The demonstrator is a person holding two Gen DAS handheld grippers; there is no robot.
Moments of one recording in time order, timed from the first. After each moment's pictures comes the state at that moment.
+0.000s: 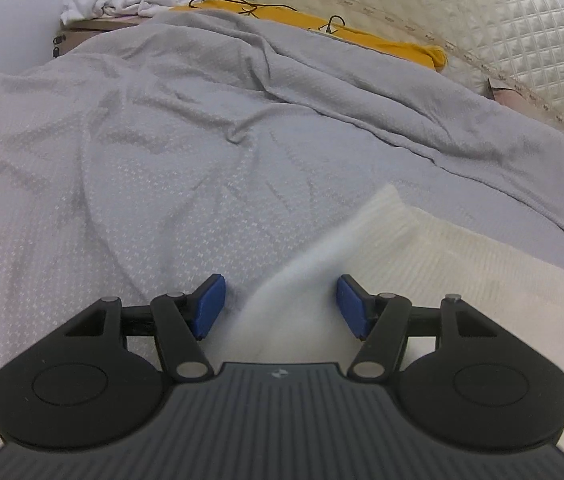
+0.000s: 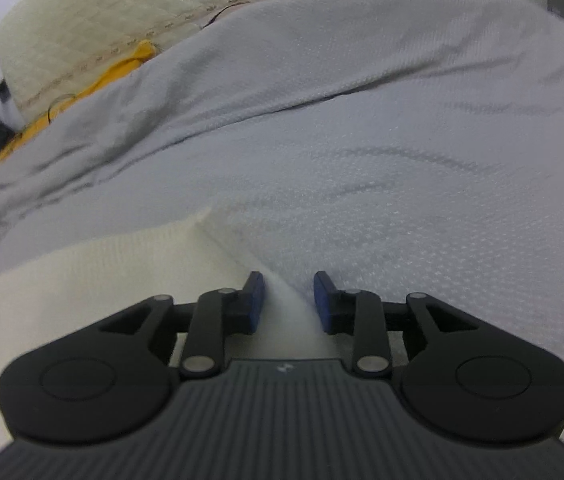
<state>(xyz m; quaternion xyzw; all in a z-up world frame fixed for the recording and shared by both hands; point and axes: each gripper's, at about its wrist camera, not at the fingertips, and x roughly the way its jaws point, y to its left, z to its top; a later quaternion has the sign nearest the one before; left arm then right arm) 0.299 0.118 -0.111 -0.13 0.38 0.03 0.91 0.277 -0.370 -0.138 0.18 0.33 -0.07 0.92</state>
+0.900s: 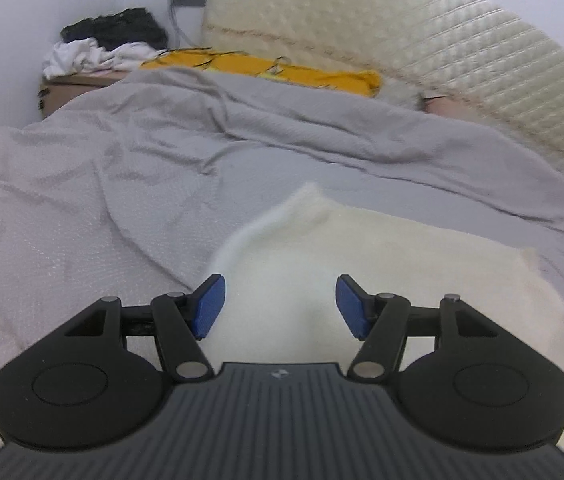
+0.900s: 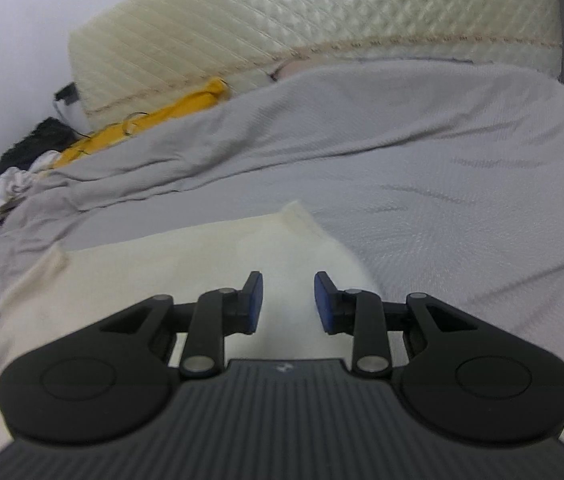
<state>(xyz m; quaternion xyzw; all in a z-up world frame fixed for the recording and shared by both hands) 0.174 0.088 -0.036 -0.09 0.33 -0.02 0.94 0.137 -0.308 -0.061 0.12 0.27 -0.02 0.96</state>
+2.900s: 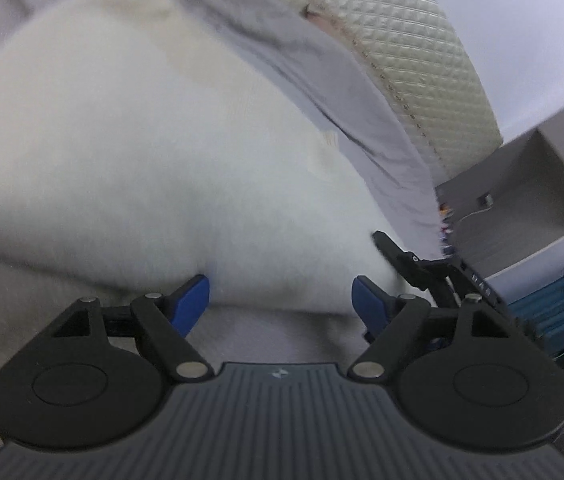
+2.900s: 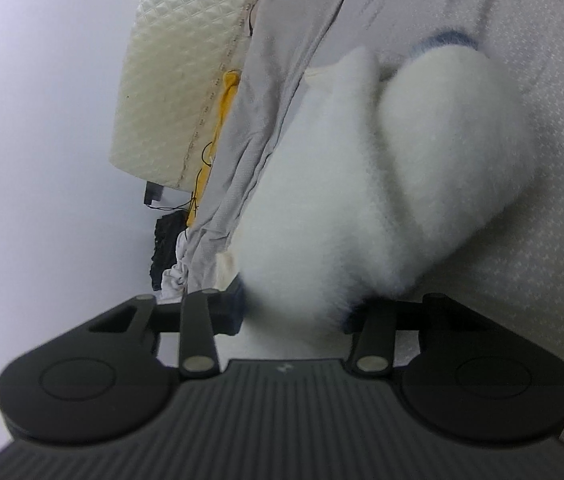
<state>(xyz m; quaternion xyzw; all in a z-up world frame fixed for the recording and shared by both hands) 0.067 0.039 -0.072 -0.34 0.45 -0.24 0.79 0.060 -0.308 -0.132 0.55 0.27 0.09 0.79</state>
